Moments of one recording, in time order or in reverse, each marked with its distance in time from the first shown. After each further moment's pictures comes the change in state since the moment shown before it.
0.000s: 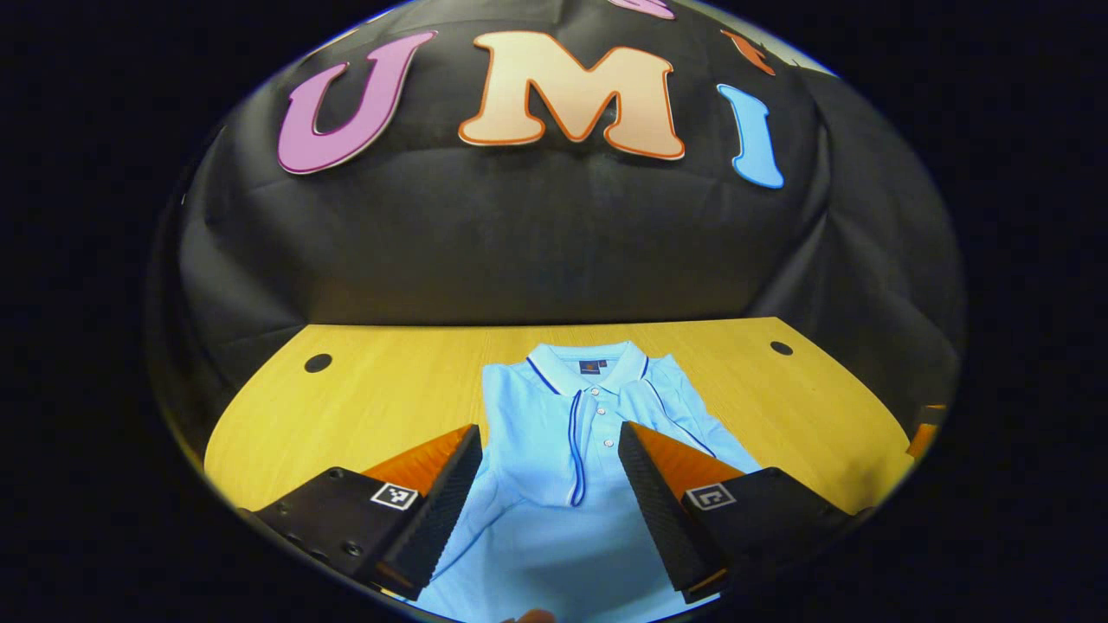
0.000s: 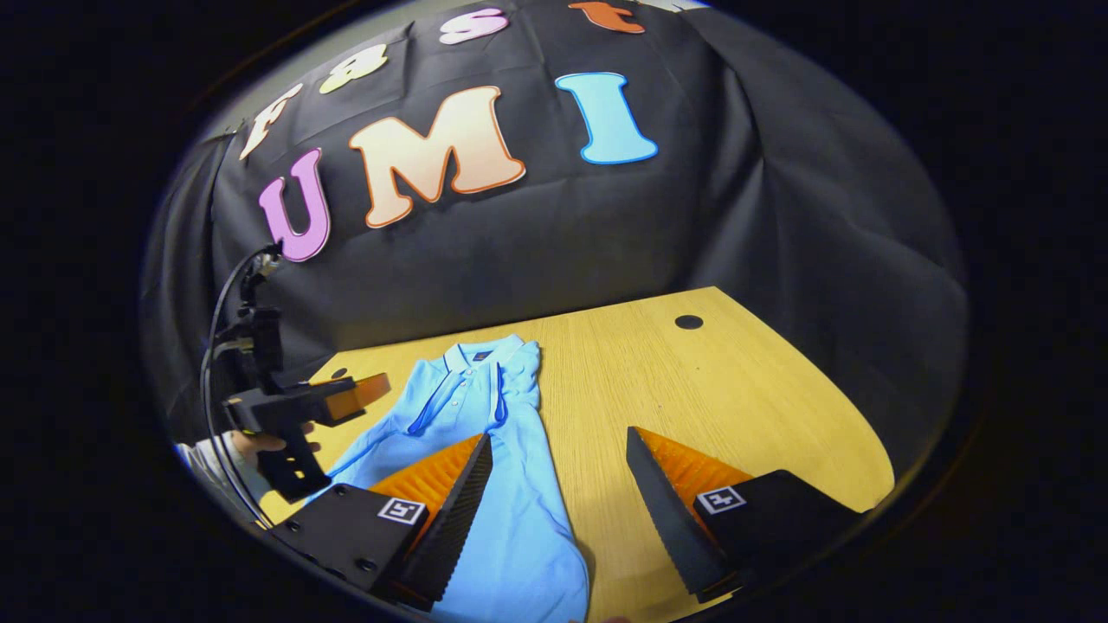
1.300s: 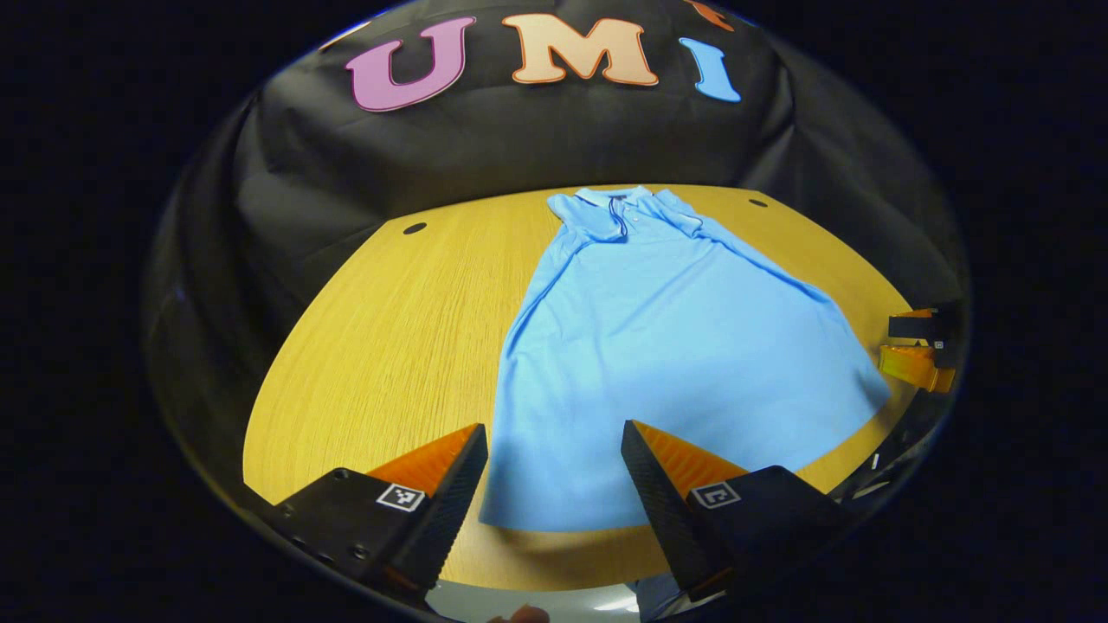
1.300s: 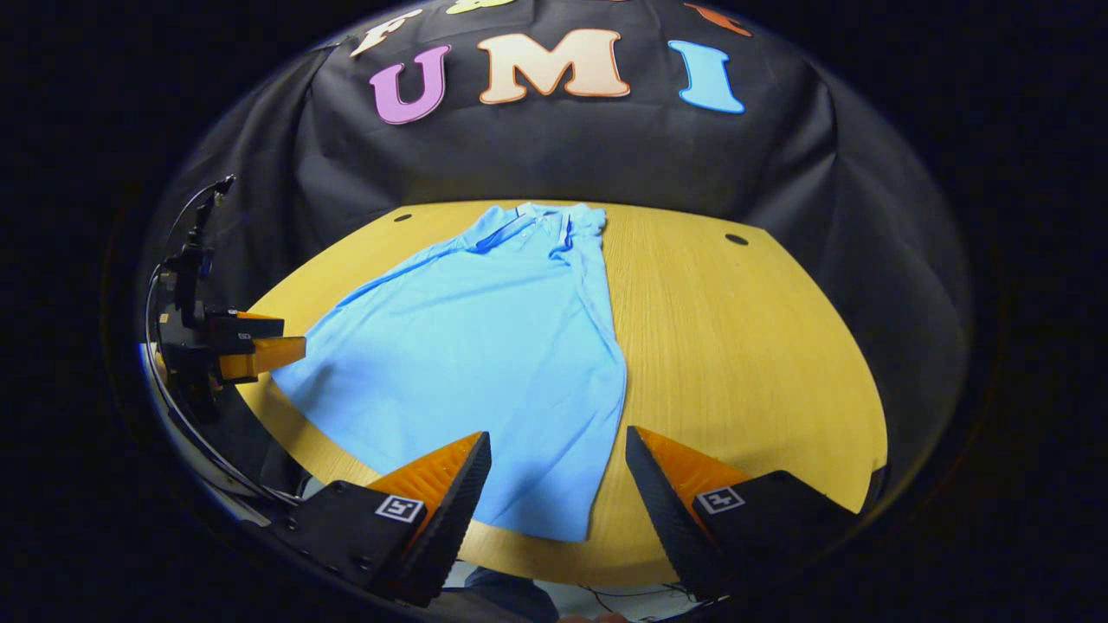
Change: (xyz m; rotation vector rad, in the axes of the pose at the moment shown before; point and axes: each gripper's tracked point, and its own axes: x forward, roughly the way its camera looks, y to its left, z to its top) left arm -0.233 0.069 -0.212 0.110 0.340 0.071; right arm -0.107 0.017 -0.186 -0.250 0.317 0.106
